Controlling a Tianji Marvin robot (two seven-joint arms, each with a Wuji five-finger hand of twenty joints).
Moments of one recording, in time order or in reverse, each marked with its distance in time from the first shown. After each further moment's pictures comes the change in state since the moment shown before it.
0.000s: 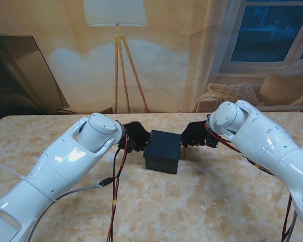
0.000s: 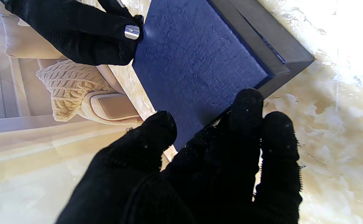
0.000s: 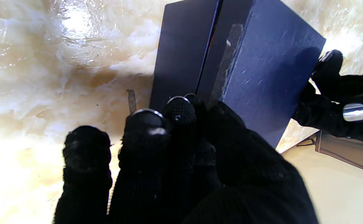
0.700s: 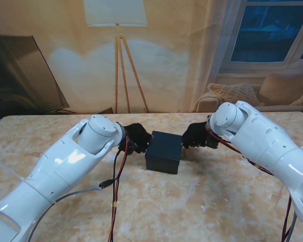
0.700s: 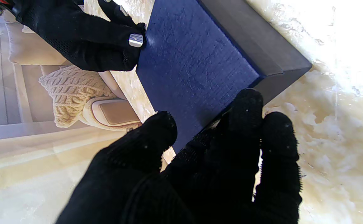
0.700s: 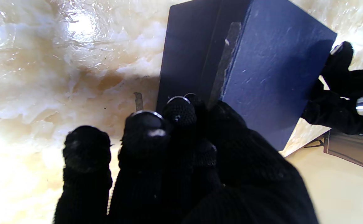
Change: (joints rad) left arm 0.012 0.004 0.001 -0.009 -0.003 -0.014 -0.013; right arm 0.004 -0.005 -0.012 0.022 0.000 0.004 0.002; left_hand -0.003 0.000 0.008 0.000 -0.017 -0.001 -0.021 -0.001 -0.004 0.001 -0.013 -0.001 -0.003 0.000 0.000 0.000 -0.005 0.000 0.000 0.000; right_hand 0.000 0.000 -0.015 0.000 0.009 0.000 0.006 0.000 0.007 0.000 0.001 -0.001 0.001 0.001 0.009 0.000 0.000 0.000 0.002 -0.002
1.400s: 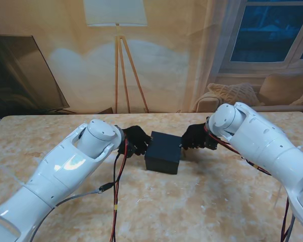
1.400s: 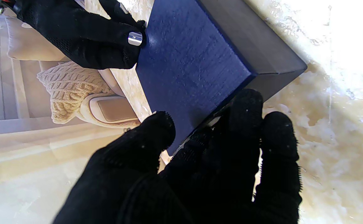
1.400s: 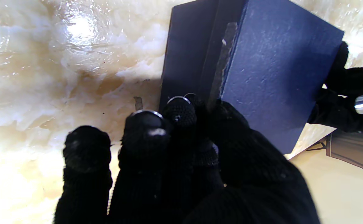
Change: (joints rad) left arm 0.038 -0.003 -0.023 0.000 0.006 -0.025 0.022; right arm 0.008 -0.020 -0.020 0.043 0.015 -0.019 -0.004; left_hand -0.023 0.000 0.013 0.000 -0.001 -0.020 -0.001 -0.001 0.000 -0.013 0.020 0.003 0.000 -0.001 -0.001 0.000 -0.002 -0.001 -0.015 -0.010; right_hand -0.012 0.000 -0.008 0.000 0.001 0.000 0.000 -0.001 0.001 0.000 0.000 0.000 0.000 0.001 0.000 -0.010 -0.001 0.000 0.000 0.000
